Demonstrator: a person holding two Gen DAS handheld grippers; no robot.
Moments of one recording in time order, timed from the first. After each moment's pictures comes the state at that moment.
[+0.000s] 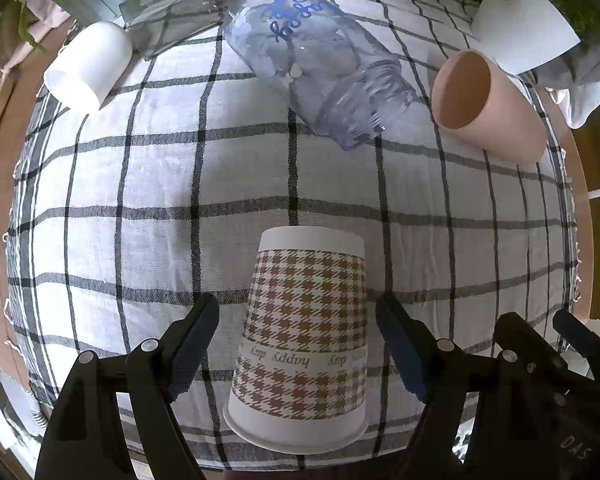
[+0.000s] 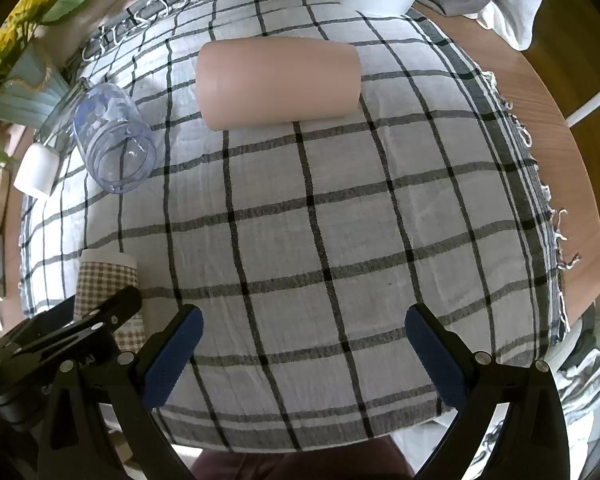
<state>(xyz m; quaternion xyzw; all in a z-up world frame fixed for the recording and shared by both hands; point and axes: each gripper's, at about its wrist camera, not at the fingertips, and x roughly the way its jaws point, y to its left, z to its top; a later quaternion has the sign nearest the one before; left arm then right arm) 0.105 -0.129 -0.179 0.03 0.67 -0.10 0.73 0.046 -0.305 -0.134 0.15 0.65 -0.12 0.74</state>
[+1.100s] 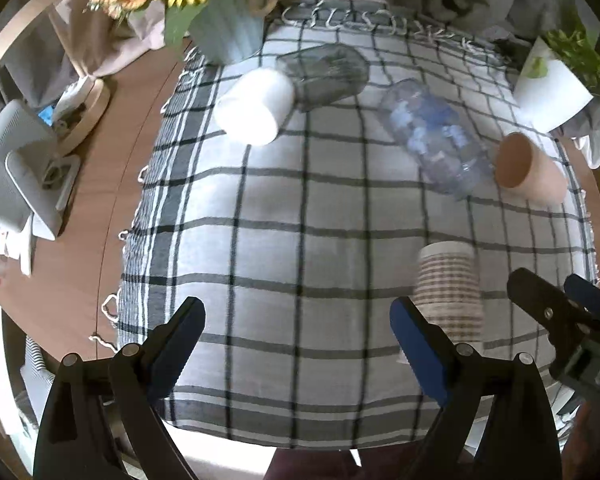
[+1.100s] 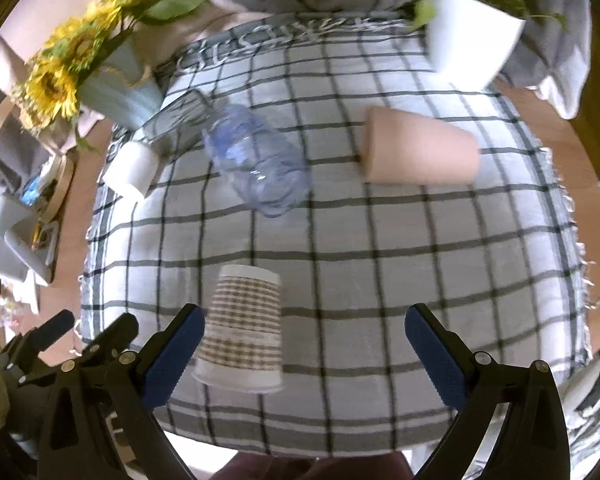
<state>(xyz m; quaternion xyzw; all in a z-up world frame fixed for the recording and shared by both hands) 0.093 -0.015 -0.115 0.05 0.60 -0.03 0.80 0.070 -0.217 -0.086 0.14 0.59 -0.03 0.79</state>
